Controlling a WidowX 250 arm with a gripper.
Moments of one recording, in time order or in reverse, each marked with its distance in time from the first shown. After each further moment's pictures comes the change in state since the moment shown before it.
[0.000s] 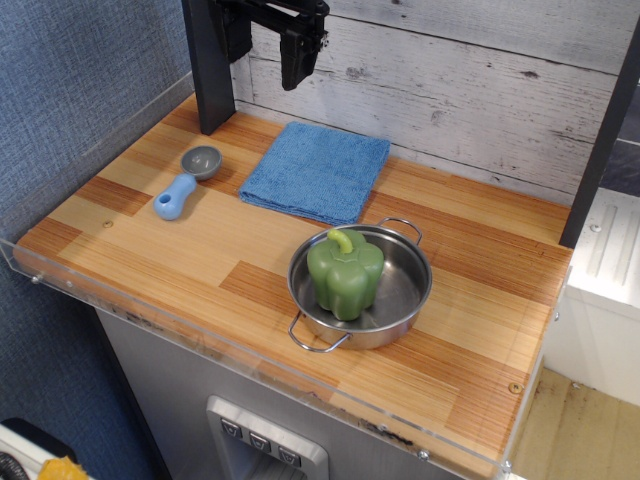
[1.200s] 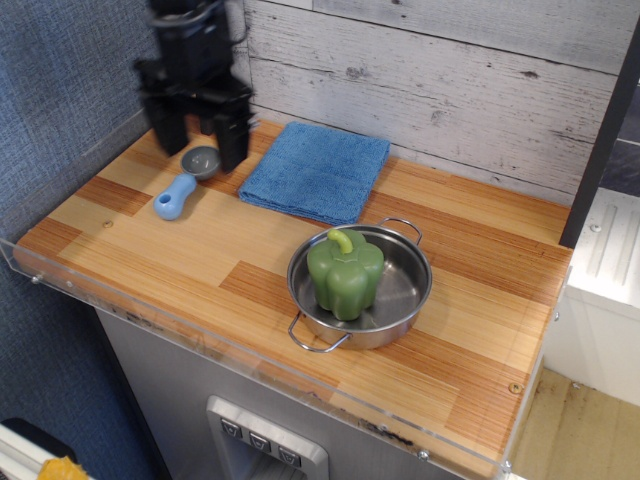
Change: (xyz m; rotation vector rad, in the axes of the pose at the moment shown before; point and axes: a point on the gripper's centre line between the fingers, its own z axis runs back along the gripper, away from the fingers) arm -0.075 0.023 -0.051 -0.155 0.164 0.135
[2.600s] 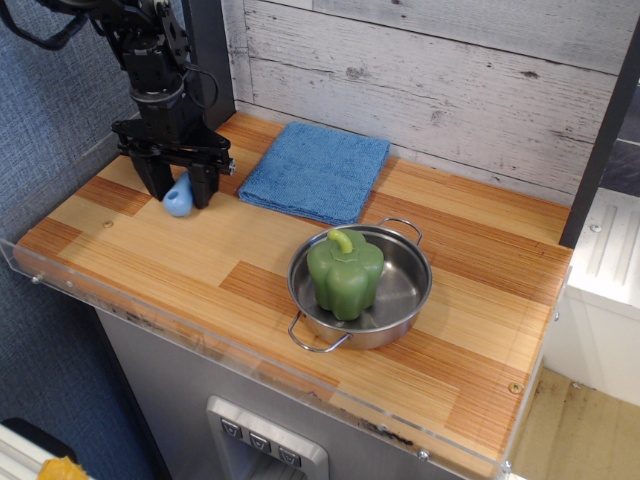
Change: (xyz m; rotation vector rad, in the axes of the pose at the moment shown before) arm 0.012 0.041 -0.061 0.075 -0.075 0.175
